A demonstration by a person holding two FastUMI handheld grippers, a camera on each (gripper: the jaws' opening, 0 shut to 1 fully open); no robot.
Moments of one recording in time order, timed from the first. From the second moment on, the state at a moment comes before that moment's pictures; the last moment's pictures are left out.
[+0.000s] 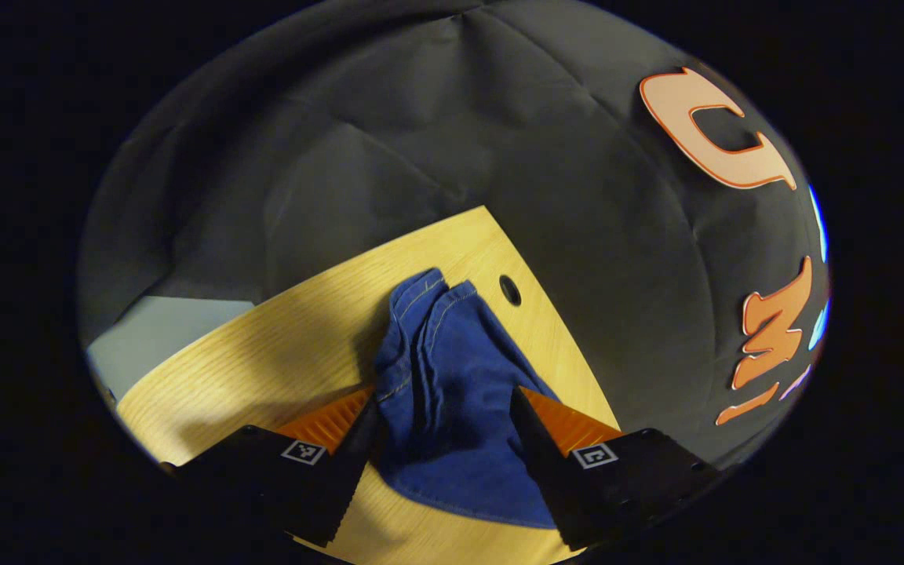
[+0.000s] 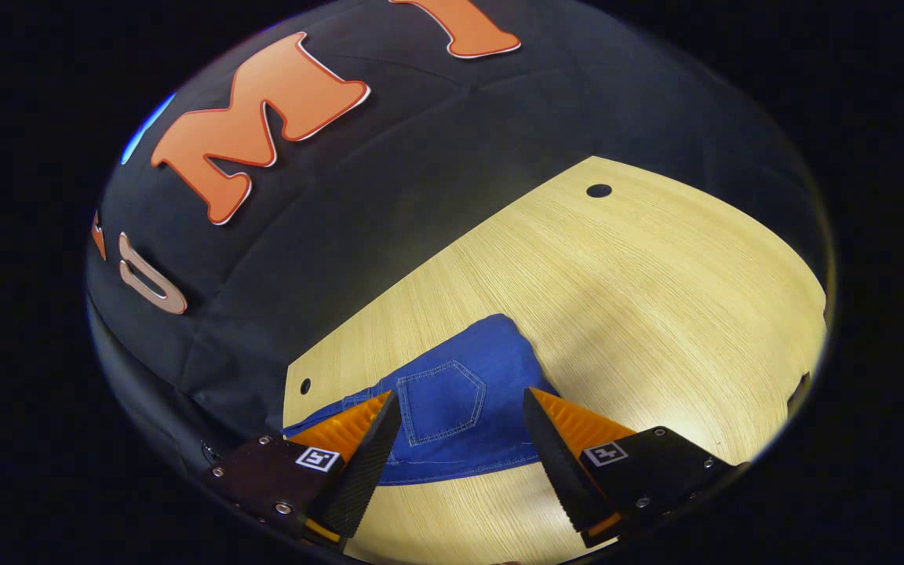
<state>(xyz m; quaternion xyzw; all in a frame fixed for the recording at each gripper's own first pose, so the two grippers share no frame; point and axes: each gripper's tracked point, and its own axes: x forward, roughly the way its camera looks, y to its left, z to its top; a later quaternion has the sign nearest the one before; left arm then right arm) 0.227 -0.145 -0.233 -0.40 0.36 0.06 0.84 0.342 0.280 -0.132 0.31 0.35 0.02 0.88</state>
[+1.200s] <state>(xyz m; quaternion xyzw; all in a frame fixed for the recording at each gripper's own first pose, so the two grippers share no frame) 0.242 -0.433 0.024 -0.16 0.25 -0.11 0.95 0.357 0.157 -0.114 0.32 0.31 0.02 0.90</state>
